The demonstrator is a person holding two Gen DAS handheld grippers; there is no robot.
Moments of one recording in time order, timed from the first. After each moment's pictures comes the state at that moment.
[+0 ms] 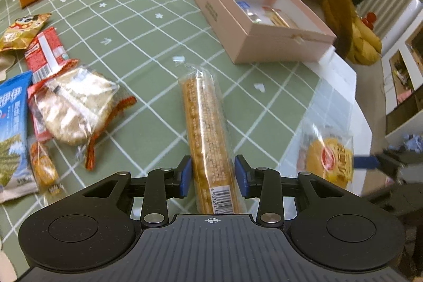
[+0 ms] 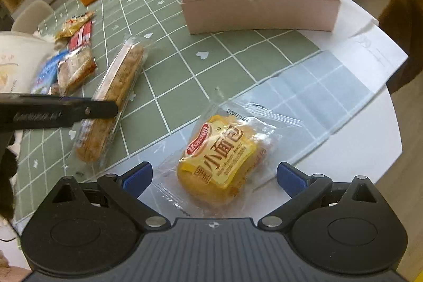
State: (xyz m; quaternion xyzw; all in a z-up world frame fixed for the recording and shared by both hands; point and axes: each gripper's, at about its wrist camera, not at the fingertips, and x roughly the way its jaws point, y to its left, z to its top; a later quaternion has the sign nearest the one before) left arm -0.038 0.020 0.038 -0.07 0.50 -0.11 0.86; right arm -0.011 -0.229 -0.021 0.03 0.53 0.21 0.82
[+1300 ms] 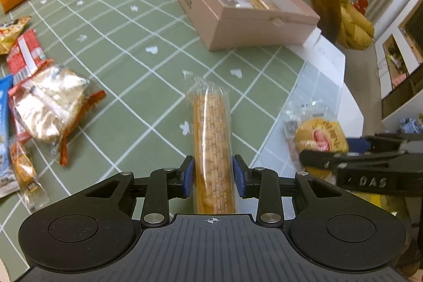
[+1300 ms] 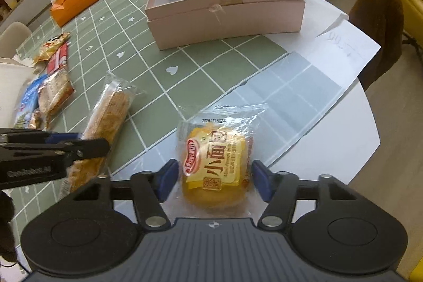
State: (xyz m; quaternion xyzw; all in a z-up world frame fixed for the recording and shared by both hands) left arm -0.037 -0.005 0.033 -0.05 0.52 -0.14 0.84; right arm -0.004 -0.250 -0.014 0.06 0.53 0.15 0.83
